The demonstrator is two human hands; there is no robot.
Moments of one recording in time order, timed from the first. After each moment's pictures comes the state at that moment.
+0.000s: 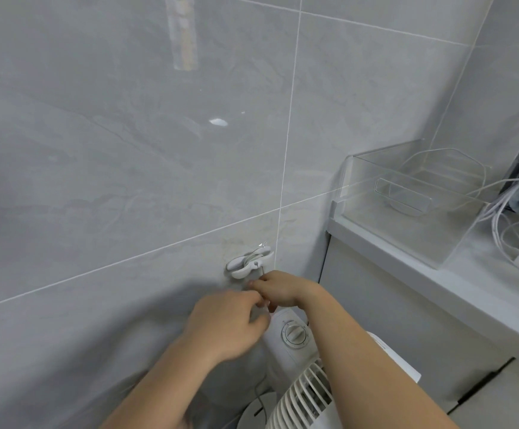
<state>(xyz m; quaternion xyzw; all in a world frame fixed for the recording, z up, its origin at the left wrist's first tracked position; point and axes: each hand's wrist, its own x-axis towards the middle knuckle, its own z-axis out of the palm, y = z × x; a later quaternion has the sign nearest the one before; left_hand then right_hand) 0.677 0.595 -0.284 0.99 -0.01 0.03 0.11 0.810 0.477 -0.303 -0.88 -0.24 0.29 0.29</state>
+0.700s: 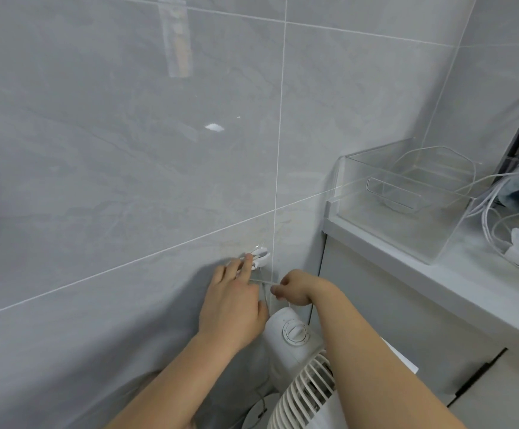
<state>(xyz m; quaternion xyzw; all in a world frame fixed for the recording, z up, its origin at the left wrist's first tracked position) 0.699 0.582 -0.298 0.99 -0.01 0.14 0.01 0.826 0.442 -0.306 -0.93 -0.17 0.26 0.18</state>
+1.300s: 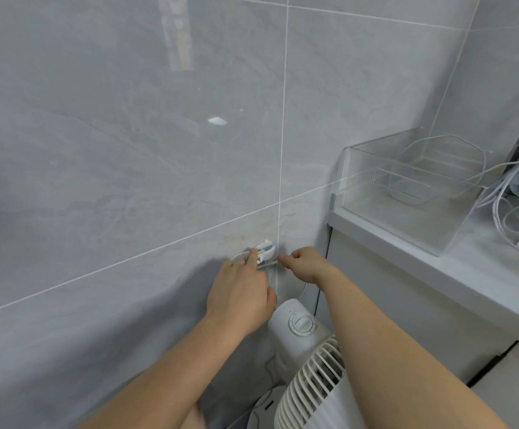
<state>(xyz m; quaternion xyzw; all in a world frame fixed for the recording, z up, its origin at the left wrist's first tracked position) 0.705 0.577 -0.281 0.99 -0.01 0.09 -0.05 0.842 0.443 -0.306 -0.89 -0.08 0.18 0.40</state>
